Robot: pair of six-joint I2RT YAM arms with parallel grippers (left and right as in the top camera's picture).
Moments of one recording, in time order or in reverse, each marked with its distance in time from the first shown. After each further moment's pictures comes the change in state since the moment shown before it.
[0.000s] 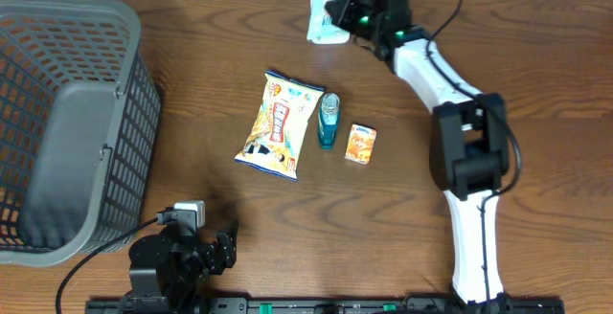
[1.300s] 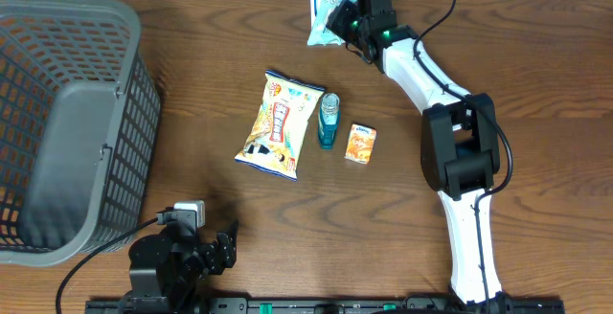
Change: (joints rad) left arm 0.000 0.000 0.000 0.000 0.000 0.000; right arm 0.034 0.021 0.049 -0.168 0.225 0.126
